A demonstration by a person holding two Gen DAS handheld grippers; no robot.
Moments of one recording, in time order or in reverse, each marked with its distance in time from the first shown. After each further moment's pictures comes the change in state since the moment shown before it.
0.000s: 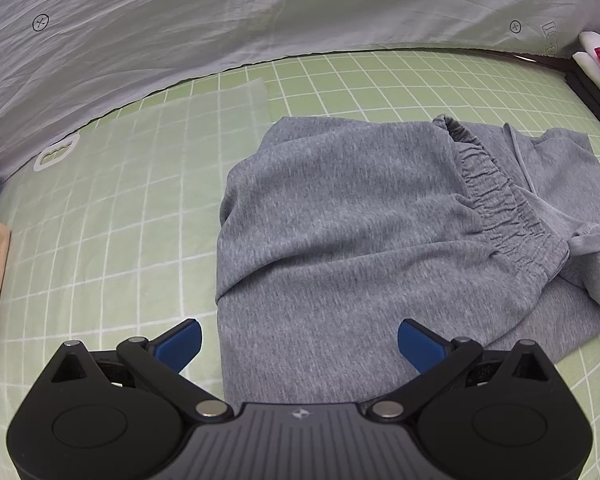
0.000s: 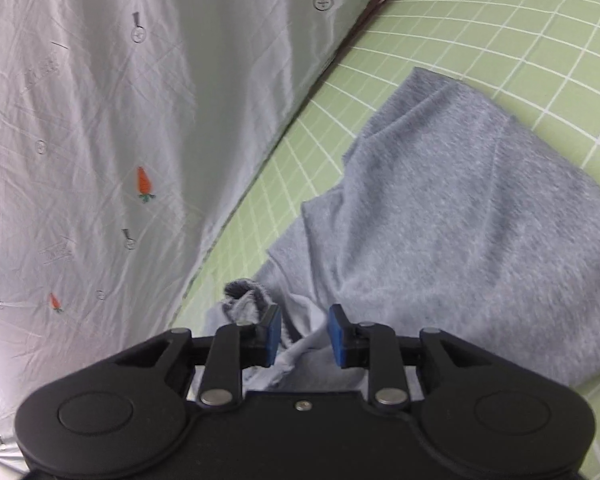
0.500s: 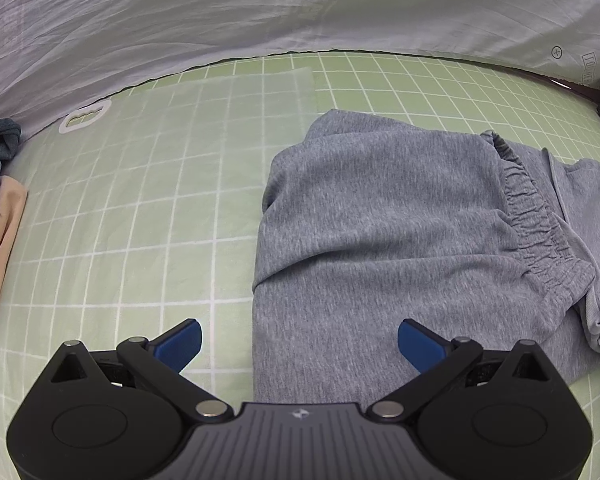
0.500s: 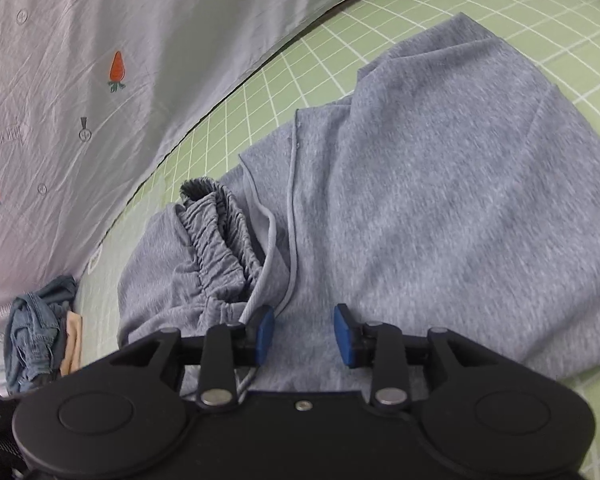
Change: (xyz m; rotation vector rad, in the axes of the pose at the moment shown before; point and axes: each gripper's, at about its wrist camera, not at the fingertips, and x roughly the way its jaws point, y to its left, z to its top) left arm 0.005 0.027 -0.002 -0.127 0.025 0.024; right arm 0.029 0.018 -0.028 -0.175 0.153 -0.116
